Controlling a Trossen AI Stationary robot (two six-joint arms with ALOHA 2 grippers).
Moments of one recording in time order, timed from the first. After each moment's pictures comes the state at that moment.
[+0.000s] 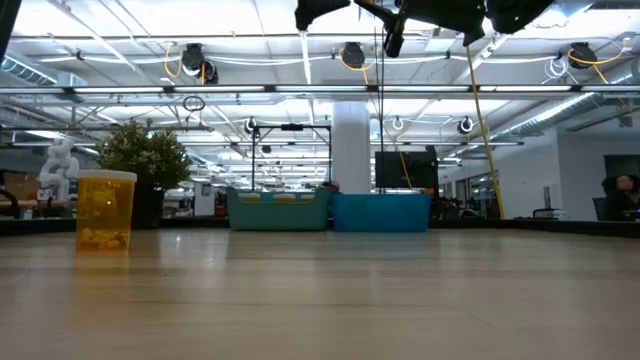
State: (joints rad) left arm 0.46 1.69 1.82 -0.36 0.62 -0.25; right arm -0.59 1.30 0.96 0.59 -0.76 0.96
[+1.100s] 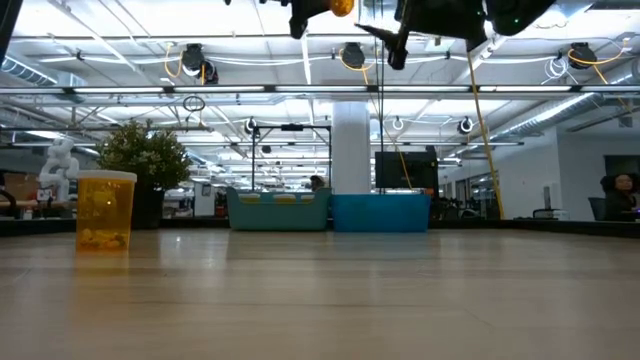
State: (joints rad) left arm 0.52 1.69 1.82 -0.38 0.69 -0.25; right arm -0.63 1.30 0.97 0.49 -0.76 0.98
